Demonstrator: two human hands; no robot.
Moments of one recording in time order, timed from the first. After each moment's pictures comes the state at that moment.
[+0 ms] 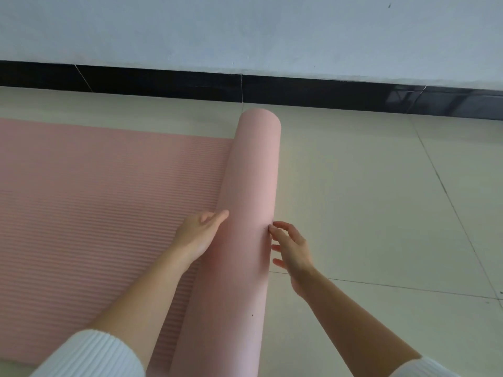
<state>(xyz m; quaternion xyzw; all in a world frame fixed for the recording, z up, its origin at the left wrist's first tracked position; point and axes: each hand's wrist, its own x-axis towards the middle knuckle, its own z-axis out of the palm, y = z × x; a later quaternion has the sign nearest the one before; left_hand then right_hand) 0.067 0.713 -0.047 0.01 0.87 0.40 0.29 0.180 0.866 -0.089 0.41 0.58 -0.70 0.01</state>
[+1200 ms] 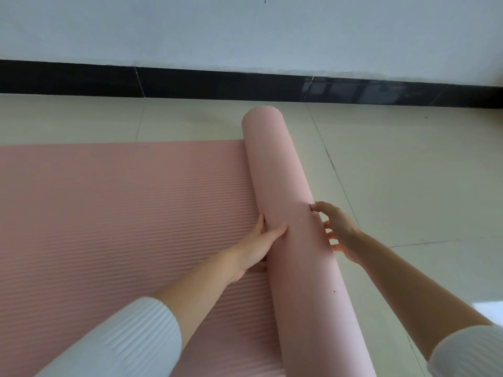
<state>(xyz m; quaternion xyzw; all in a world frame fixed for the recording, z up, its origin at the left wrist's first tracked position) 0.223 0.916 -0.069 0.16 0.64 0.47 0.59 0.335 1.072 -0.040 0.54 0.61 -0.58 0.01</state>
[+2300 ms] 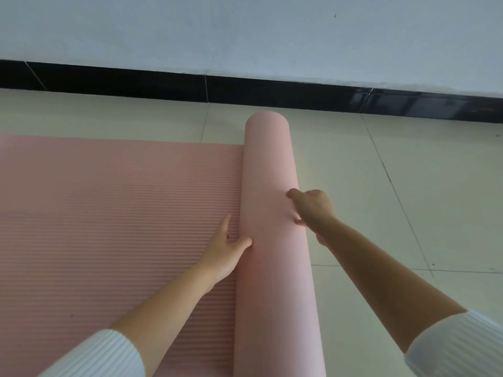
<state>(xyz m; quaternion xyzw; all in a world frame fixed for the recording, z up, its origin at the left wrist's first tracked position) 0.157 0.779 -0.056 0.08 0.78 0.48 0.40 0.207 0.957 -0.013 0.47 0.71 -0.52 -0.05</state>
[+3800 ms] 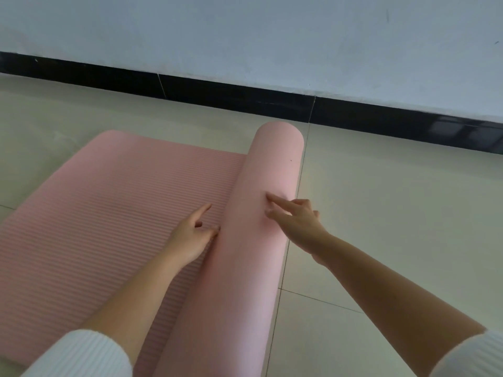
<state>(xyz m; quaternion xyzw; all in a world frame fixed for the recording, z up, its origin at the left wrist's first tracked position) -0.027 0.566 -0.053 -0.01 0.88 0.41 0.25 0.043 0.773 -0.020 0.24 0.84 -0.49 0.10</state>
